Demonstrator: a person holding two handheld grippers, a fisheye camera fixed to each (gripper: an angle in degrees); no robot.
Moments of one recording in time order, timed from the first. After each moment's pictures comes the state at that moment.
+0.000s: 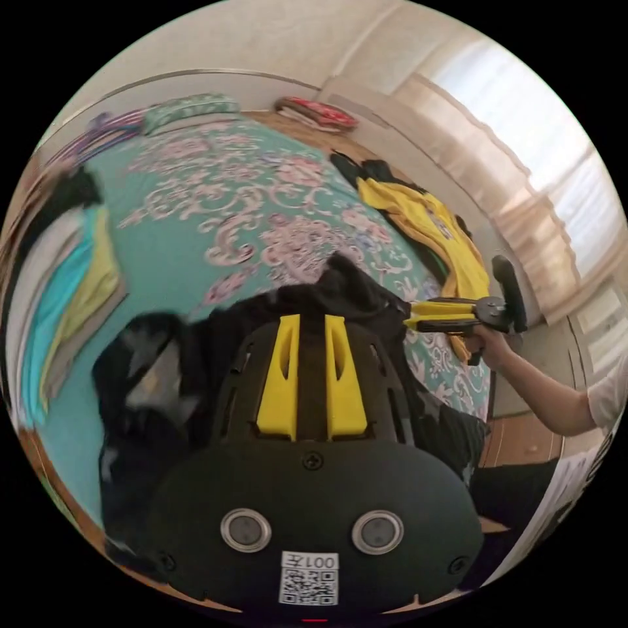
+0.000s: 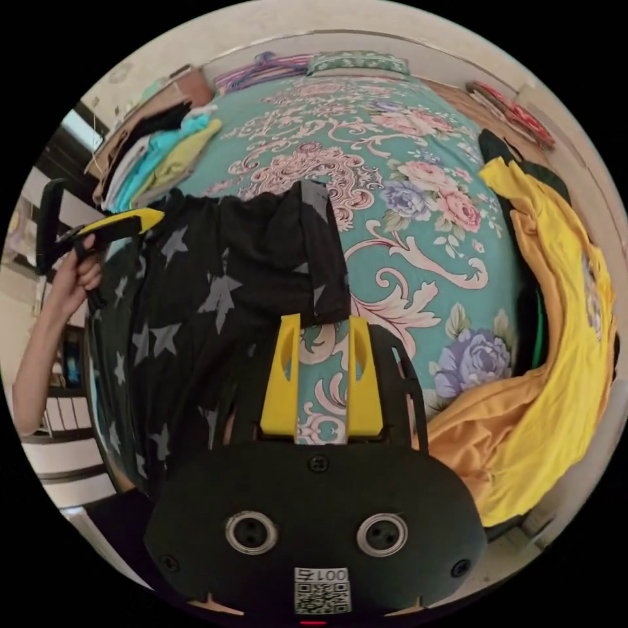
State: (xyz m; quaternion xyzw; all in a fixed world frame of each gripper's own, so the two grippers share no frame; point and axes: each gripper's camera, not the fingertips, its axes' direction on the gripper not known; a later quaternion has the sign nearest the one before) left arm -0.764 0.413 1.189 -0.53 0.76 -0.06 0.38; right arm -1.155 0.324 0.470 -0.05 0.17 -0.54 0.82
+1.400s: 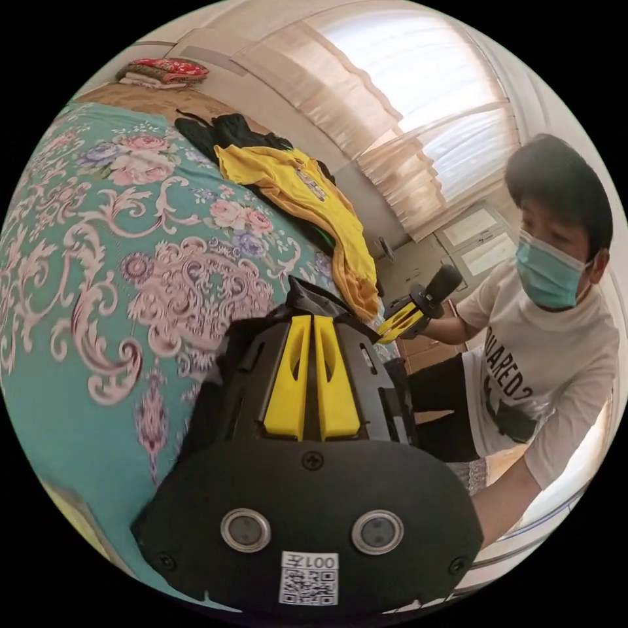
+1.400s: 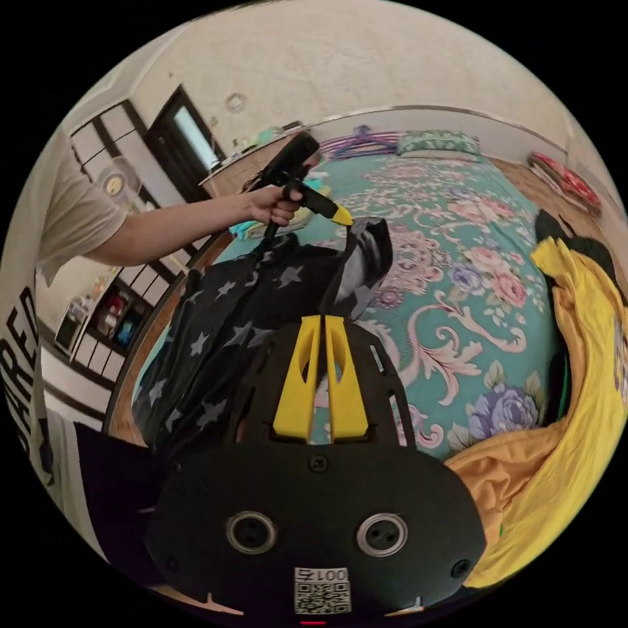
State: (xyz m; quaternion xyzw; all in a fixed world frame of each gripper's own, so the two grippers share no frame) left arm -0.618 0.317 1.287 -0.39 0.92 -0.05 0.05; right arm -0.985 0.310 0.431 -0.03 -0.04 -0.67 0.74
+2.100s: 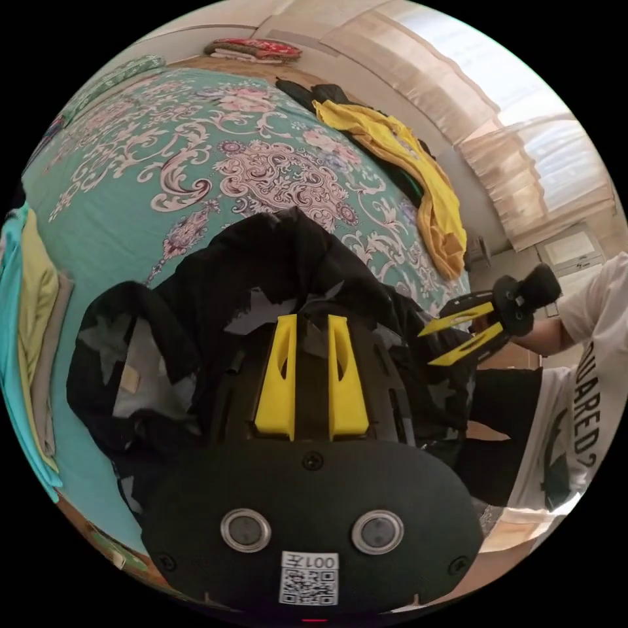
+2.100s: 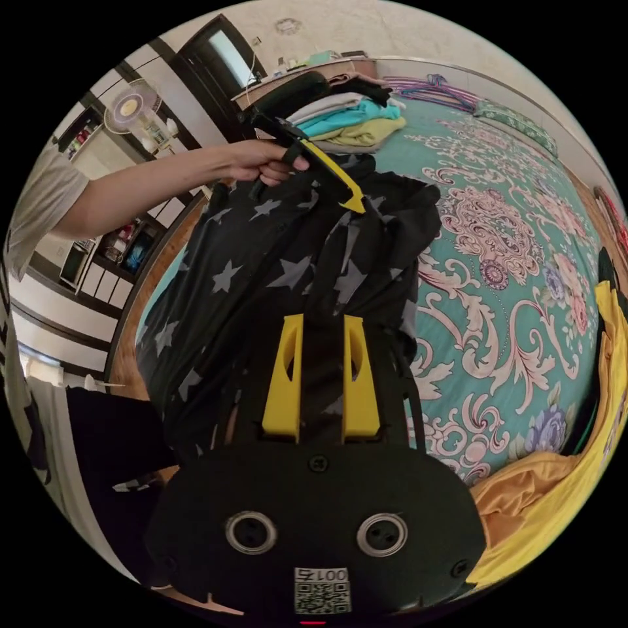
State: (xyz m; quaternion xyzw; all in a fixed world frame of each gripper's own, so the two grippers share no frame) left arm -0.760 0.351 1.230 -0.51 0.83 0.05 0.22; right arm -1.009 0.434 0.499 -0.16 0.05 -0.72 0.67
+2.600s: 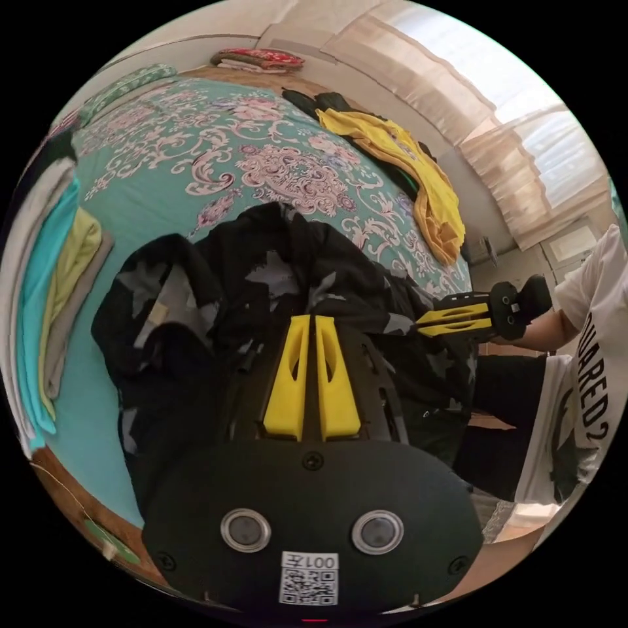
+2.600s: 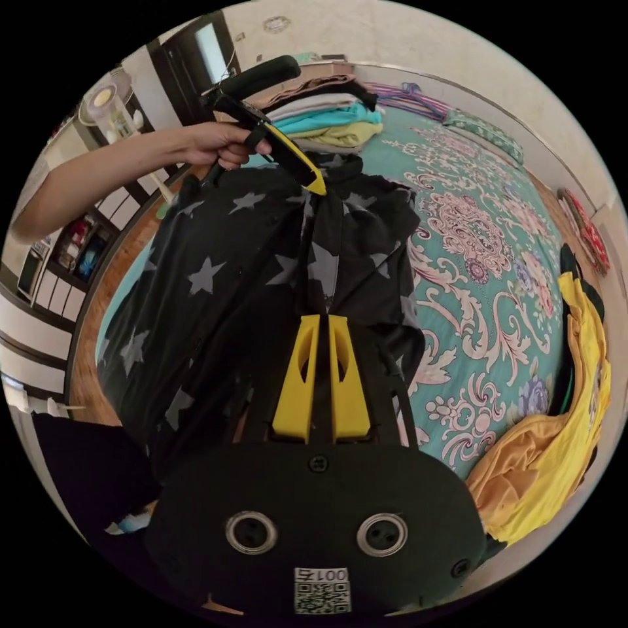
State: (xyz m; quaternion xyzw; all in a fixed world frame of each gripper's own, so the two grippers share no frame) left arm -0.847 0.366 1.233 -0.51 0.82 0.05 0.25; right arm -1.017 0.536 0.510 -0.07 0.13 -0.72 0.68
